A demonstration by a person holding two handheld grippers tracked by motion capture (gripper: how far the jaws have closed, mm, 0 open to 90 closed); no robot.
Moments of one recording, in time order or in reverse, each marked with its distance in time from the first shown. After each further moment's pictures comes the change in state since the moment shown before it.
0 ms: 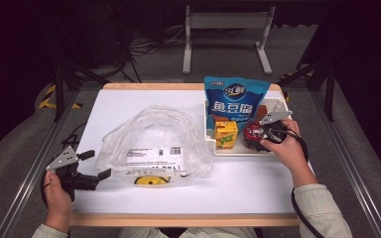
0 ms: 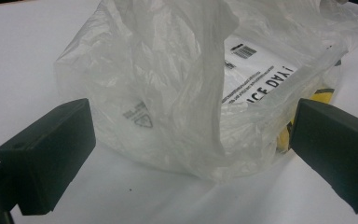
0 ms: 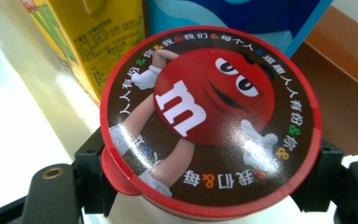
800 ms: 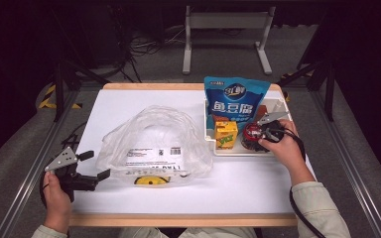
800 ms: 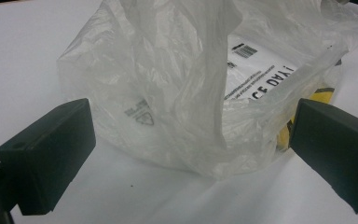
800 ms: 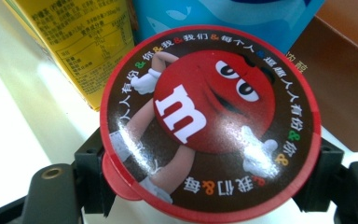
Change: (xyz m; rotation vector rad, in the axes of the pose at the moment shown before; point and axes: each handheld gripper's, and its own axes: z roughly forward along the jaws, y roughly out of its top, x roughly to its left) left arm 0.001 -0.001 -0.001 -0.002 0.001 -0.002; right arm -0.007 -0.004 0.013 0.038 0.016 0.021
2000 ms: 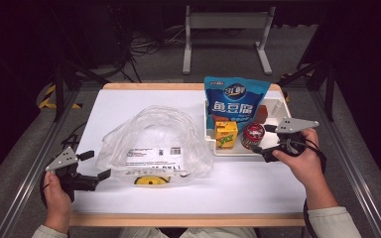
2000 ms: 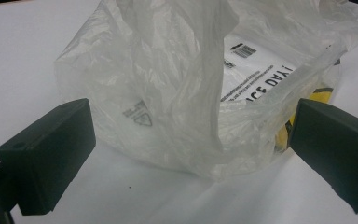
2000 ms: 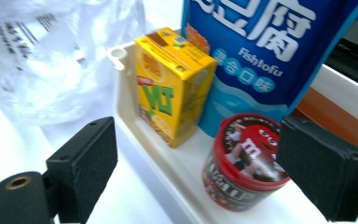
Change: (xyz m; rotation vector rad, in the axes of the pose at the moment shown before) left arm -0.001 0.001 0.001 0.002 -0.002 0.005; right arm 0.055 0.004 -0.087 -0.257 -0.011 -0.057
